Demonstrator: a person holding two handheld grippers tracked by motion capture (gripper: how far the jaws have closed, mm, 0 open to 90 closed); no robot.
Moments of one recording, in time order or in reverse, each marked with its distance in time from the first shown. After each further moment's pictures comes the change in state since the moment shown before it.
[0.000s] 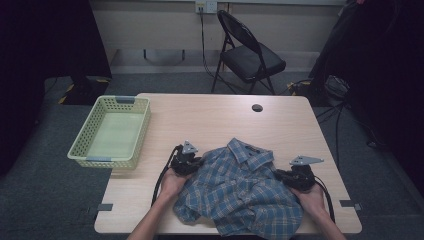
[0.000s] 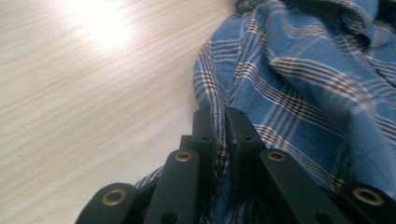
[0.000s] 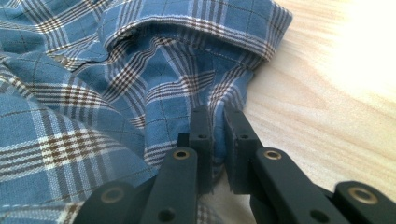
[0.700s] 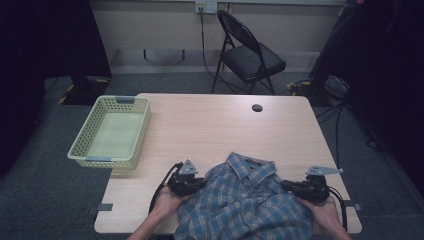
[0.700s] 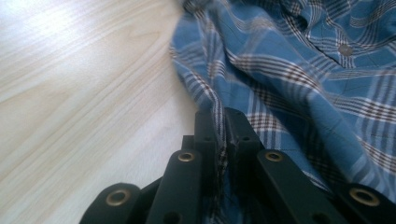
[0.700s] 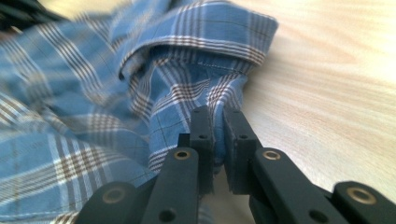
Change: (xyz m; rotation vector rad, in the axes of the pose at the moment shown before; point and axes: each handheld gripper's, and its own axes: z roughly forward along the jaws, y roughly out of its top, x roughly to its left) left arm -0.036 -0.027 -0.046 0.014 -0.163 0.073; right arm 0.002 -0.026 -0.045 -0.067 0.185 0.107
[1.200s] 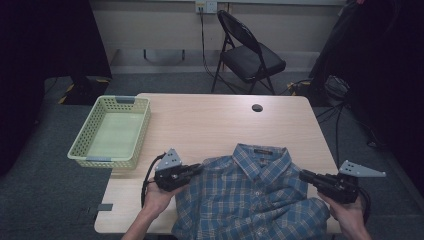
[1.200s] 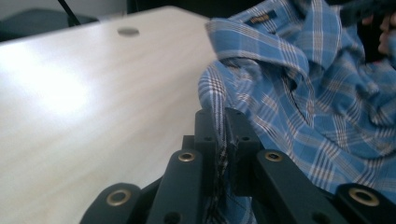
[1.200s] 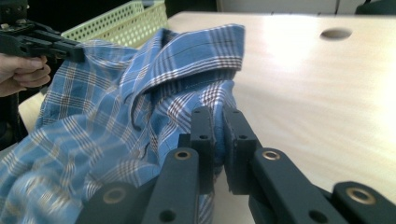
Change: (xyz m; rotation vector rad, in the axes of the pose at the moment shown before) left arm -0.006 0.037 -0.066 -0.301 -0.004 -0.005; right arm 0.019 0.029 -0.075 -0.248 0.002 -0.074
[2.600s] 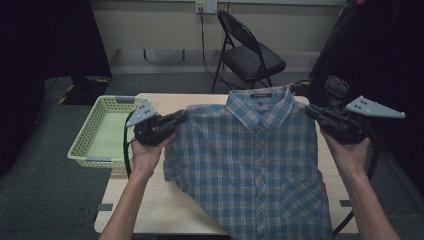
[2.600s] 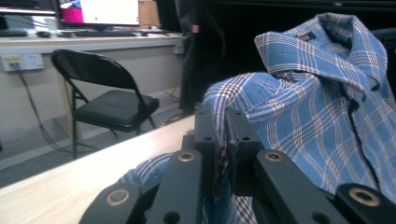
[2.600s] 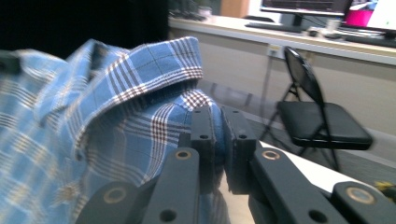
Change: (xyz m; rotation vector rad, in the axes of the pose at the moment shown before) left arm 0.053 0.107 -0.032 -0.255 0.192 -0.009; right arm 0.014 0.163 0.017 -0.173 -0.238 -0.211
